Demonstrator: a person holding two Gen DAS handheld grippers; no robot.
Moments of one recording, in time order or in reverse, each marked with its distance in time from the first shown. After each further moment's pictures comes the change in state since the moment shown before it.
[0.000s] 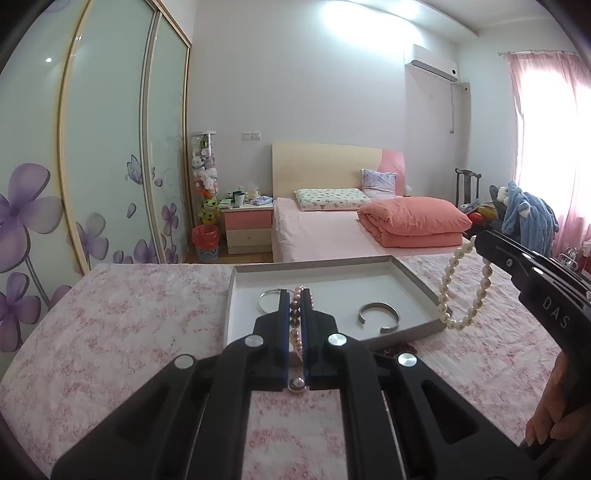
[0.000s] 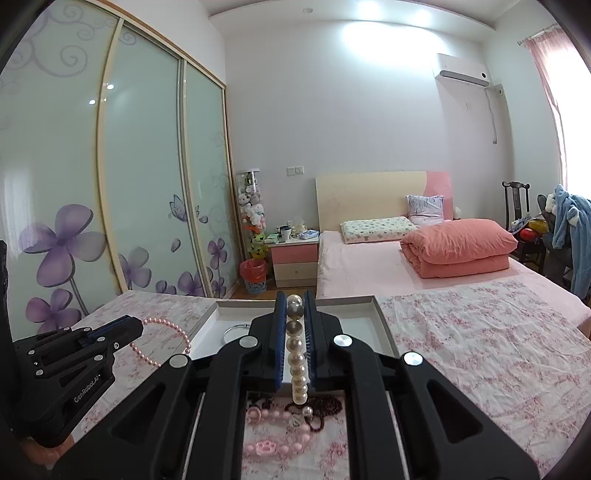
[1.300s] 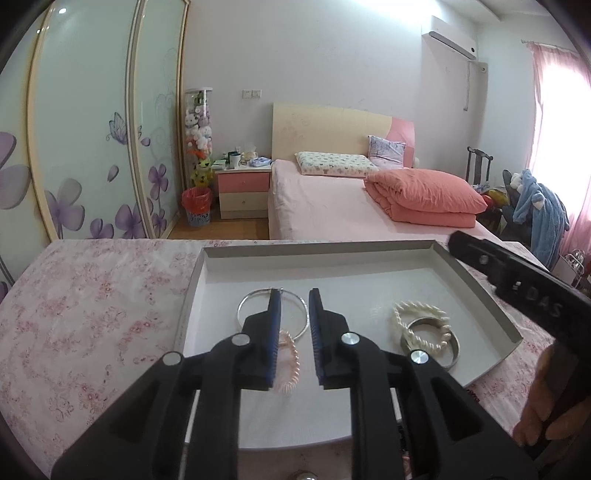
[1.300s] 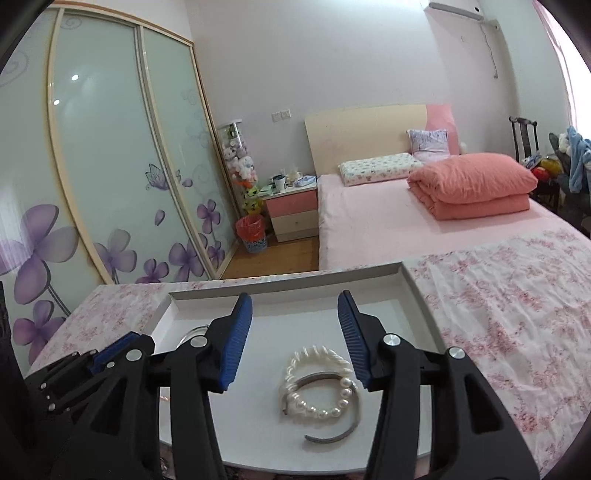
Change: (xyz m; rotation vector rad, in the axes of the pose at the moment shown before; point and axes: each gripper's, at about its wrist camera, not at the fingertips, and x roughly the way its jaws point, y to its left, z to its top) left arm 0.164 0.015 0.006 -0.050 0.153 -0.017; right arm 0.156 -0.026 -0.011 0.125 0.218 0.007
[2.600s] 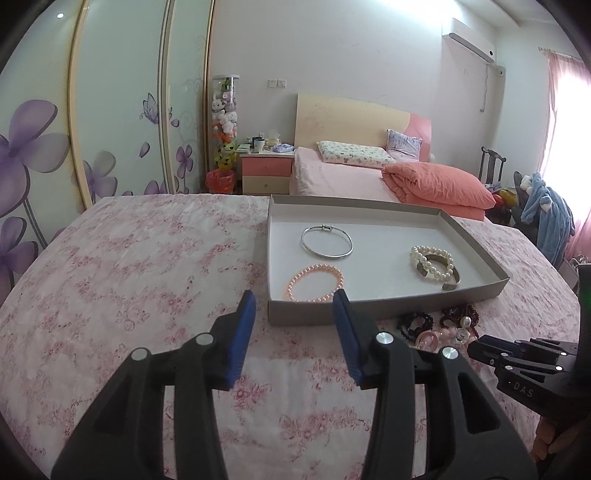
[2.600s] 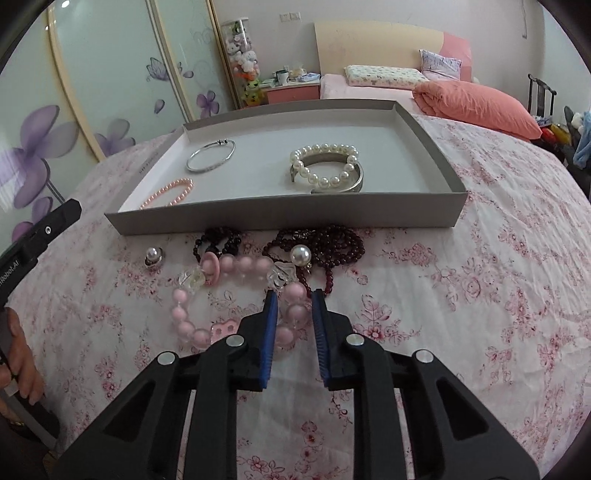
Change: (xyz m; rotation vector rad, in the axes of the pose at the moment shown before) left arm -0.095 0.049 -0.063 -0.051 0.045 0.048; right arm -0.047 0.019 -0.105 -0.091 0.425 -0.043
